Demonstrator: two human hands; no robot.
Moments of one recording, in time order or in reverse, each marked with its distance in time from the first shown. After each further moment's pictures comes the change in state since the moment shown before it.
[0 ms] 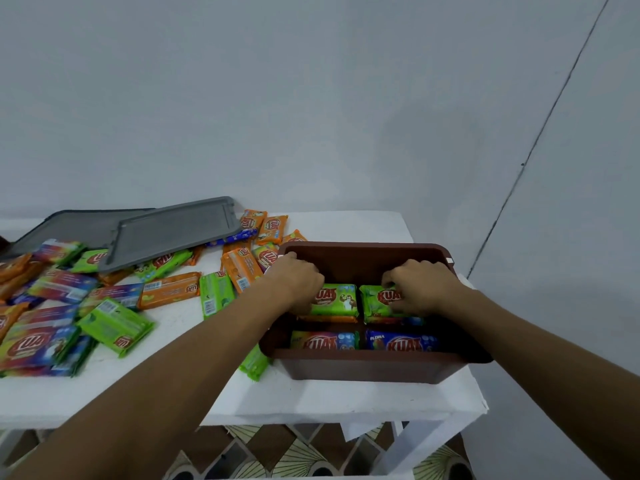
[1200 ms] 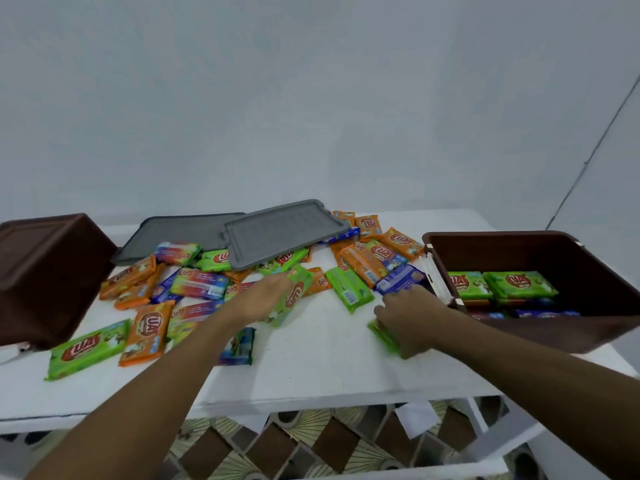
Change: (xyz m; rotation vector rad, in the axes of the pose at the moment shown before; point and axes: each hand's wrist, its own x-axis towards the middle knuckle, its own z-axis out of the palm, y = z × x) left_hand -0.206 -0.198 0.184 -1.344 0.098 -0.375; right_hand 0.047 -0.299 -0.020 -0.433 -0.218 -0.141
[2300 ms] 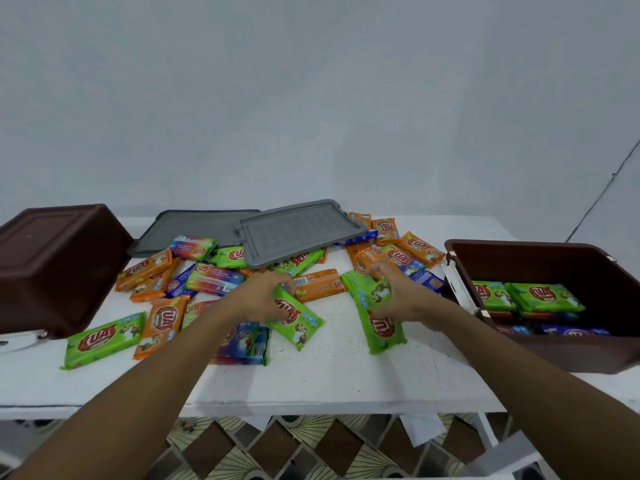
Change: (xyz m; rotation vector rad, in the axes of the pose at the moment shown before) left_hand 0.007 -0.026 -0.028 0.370 0.011 0.124; right_hand 0.041 0.004 -0.017 1.521 0.078 0.174
